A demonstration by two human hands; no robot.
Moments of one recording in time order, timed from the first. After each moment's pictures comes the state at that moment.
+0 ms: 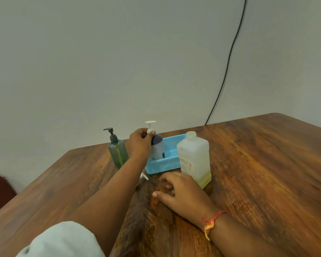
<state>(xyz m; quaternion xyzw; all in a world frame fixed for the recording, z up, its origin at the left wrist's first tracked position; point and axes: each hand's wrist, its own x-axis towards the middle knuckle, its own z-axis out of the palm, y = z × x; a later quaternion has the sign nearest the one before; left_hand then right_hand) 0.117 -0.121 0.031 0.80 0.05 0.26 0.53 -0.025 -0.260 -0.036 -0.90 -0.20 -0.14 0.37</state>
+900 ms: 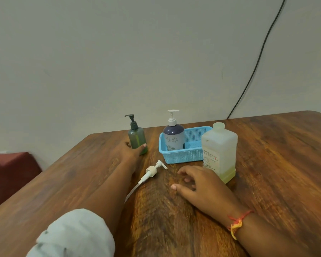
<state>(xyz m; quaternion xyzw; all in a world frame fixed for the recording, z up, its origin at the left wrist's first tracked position) 0.114 -0.012 -0.023 0.79 0.22 0.17 0.55 -0.029 -0.258 -0.032 -0.91 -0.21 -0.13 0.35</state>
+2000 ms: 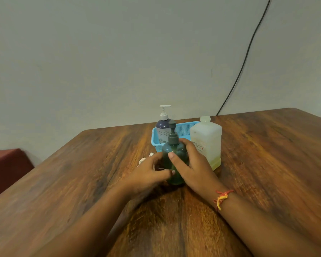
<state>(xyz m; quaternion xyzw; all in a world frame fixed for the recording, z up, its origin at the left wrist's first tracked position) -0.038 -0.080 -0.002 0.81 -0.18 -0.11 0.54 -0.031 -0.259 -0.027 -0.80 -0.19 -0.11 0.56</state>
